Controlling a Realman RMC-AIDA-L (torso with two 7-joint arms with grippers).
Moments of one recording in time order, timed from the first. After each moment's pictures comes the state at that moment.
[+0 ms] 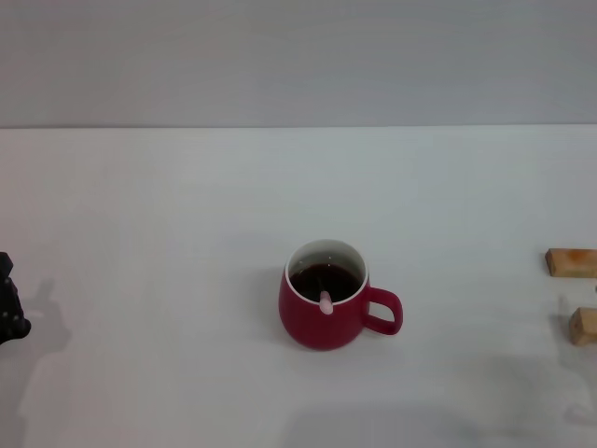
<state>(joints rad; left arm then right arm) -0.15 -2.07 -0.73 -0.15 2.30 1.39 -0.09 0.08 2.08 0.20 0.63 -1.63 -1.57 -0.28</state>
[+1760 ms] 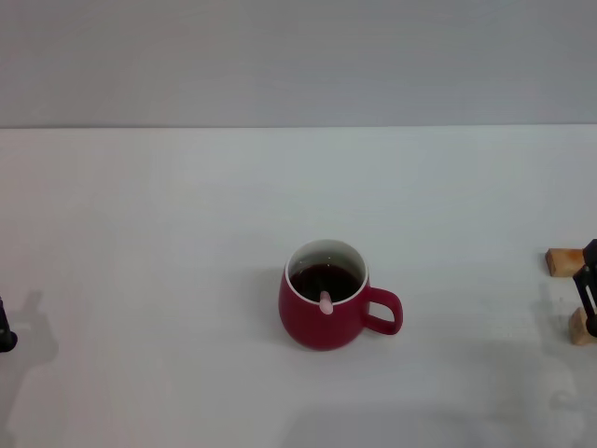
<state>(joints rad) -0.11 -2.07 -0.74 -0.16 2.30 1.43 -0.09 0.12 2.08 0.18 0.62 -1.62 -1.54 -0.28</state>
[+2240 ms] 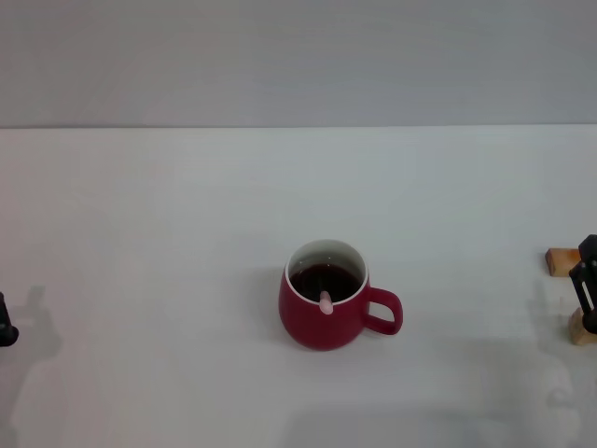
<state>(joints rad) -0.11 -2.07 -0.74 -0.16 2.30 1.43 -0.09 0.13 2.08 0.17 0.61 -1.62 -1.55 -0.28</state>
